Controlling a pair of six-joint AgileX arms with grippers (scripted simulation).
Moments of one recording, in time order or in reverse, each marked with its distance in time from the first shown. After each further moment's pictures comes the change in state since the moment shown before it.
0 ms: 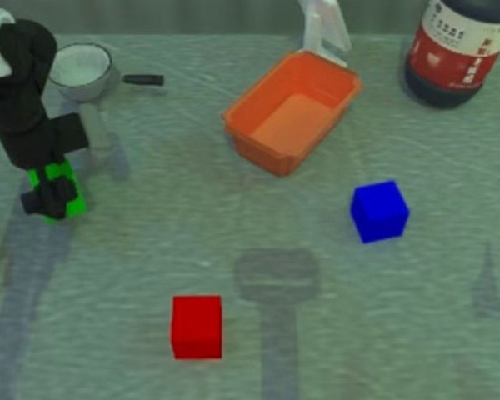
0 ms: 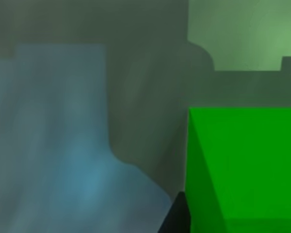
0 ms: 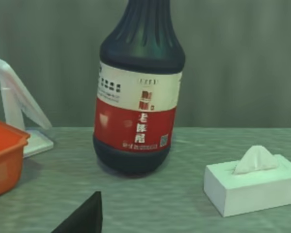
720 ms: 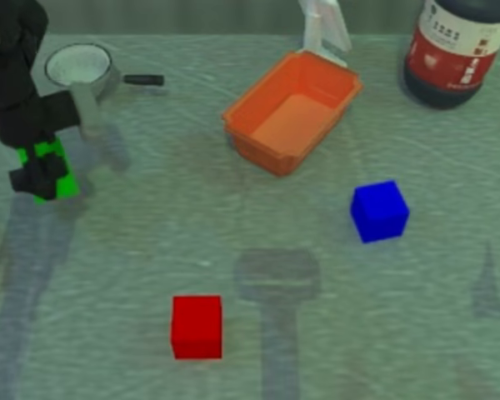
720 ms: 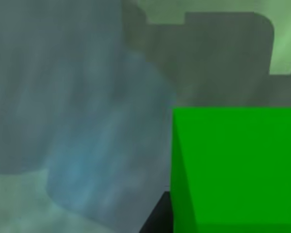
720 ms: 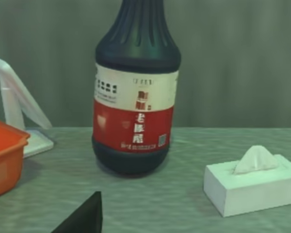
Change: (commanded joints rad) left arm 0.005 -0.065 0.090 -0.155 0.008 -0.007; right arm 0.000 0.000 0.000 0.000 0.000 0.000
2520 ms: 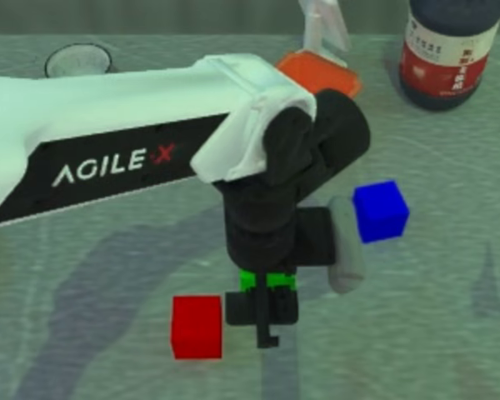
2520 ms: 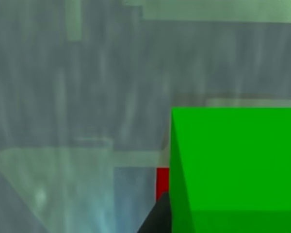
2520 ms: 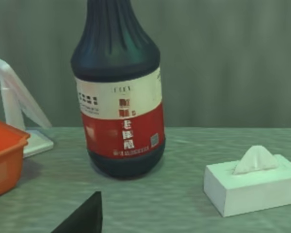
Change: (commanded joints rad) left arm -0.817 -0.304 -0.248 -0.047 -0.006 -0.428; right arm 0.000 0.000 0.000 0.000 0.000 0.000
